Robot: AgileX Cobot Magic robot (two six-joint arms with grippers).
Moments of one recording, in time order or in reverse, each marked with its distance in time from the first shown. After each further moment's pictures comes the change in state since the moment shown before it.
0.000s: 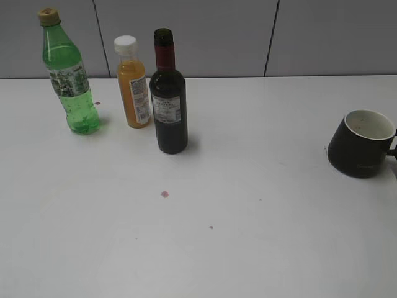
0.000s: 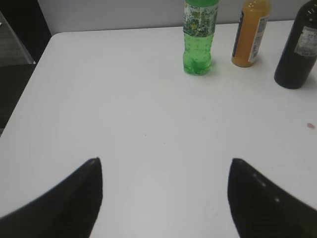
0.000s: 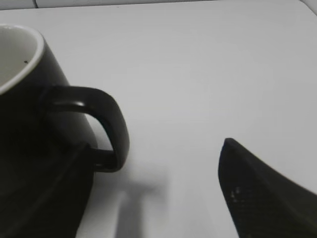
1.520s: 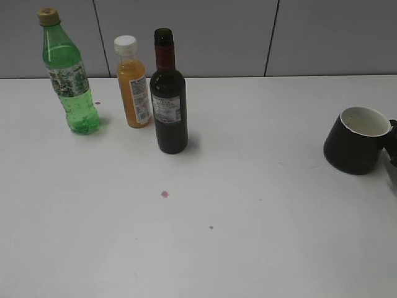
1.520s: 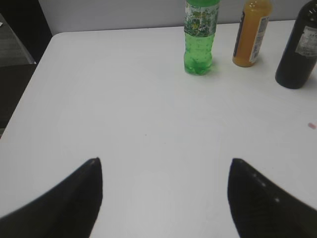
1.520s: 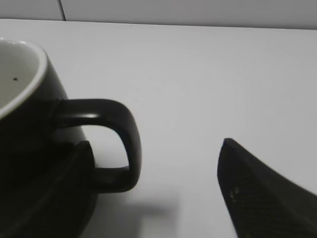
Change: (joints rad) left arm 0.000 0.000 0.000 0.000 0.000 0.000; right arm 0.045 0.099 -0.183 -0.098 -0.006 0.026
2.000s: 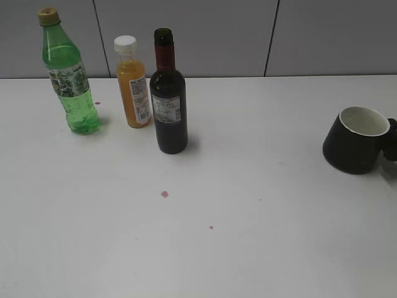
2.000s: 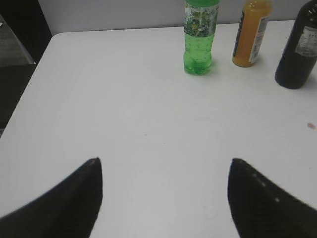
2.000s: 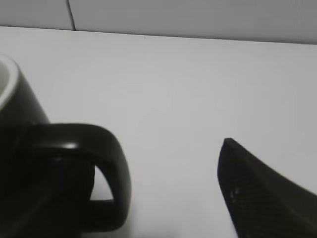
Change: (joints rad) left arm 0.000 0.000 0.000 0.000 0.000 0.000; right arm 0.012 0.075 -0.123 -0.063 0.000 0.048
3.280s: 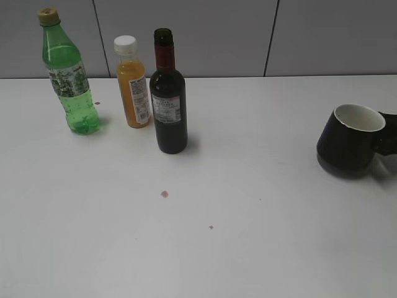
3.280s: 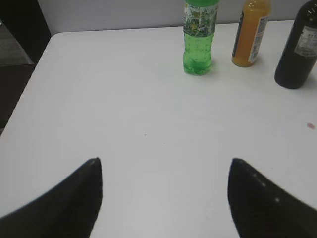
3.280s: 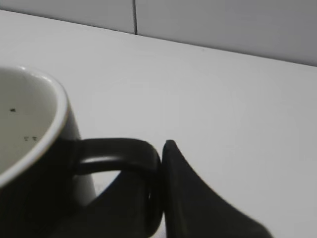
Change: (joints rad) left arm 0.000 0.000 0.000 0.000 0.000 0.000; right arm 0.044 -0.047 -0.060 -0.189 0.053 0.101
